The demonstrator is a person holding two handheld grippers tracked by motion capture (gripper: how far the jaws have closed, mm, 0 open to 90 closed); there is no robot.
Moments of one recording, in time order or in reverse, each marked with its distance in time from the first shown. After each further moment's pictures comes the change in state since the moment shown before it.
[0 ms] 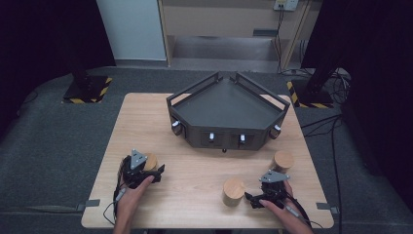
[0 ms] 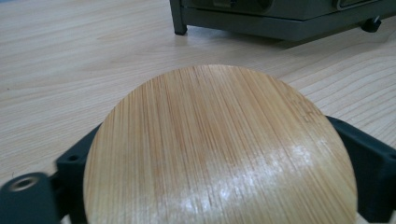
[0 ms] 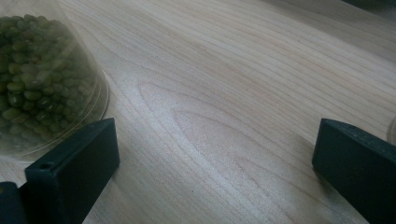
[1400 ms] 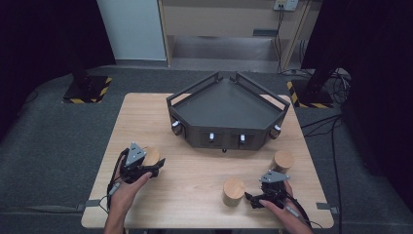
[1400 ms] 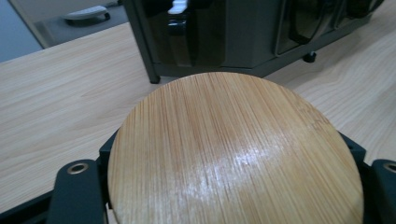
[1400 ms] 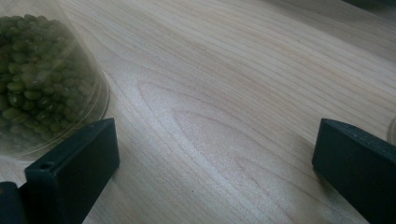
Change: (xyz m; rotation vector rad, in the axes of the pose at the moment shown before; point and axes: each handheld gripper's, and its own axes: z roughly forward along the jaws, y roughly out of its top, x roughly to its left) left arm 0.013 0.036 -0.022 -0.048 -0.128 0.114; right arm 0.000 0.000 0.000 0.000 0.000 0.000
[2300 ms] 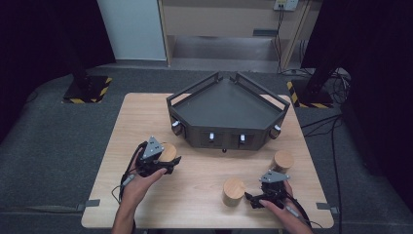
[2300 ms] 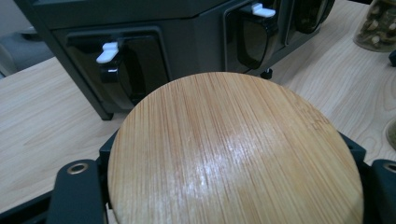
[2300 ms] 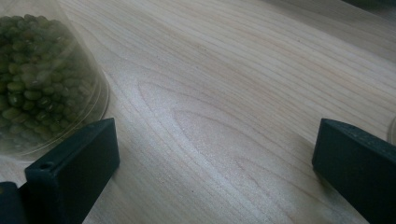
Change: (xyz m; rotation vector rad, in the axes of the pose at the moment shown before) left arm -0.008 0.037 0.025 0.005 -0.111 0.075; right arm 0.000 0.000 0.000 0.000 0.000 0.000
